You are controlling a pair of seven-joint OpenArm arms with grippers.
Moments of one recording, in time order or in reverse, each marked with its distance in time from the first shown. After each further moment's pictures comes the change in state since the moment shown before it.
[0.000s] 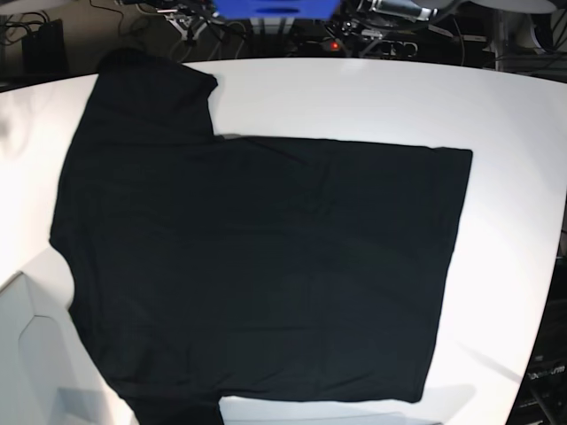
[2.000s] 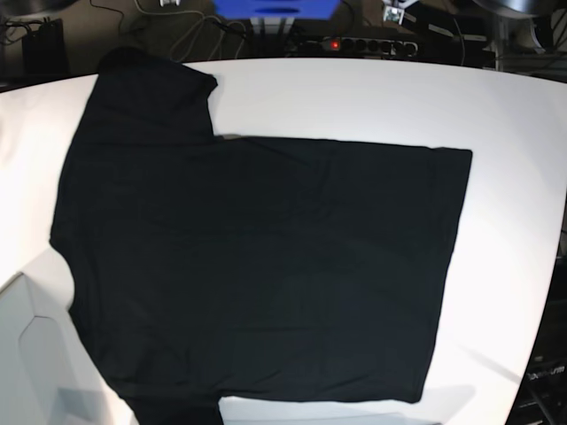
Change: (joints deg) left arm 44.0 -11.8 -0.1 64.6 -0.2 0.6 6.8; right arm -44.1 1.2 0.2 67.1 0.0 0.9 -10.6
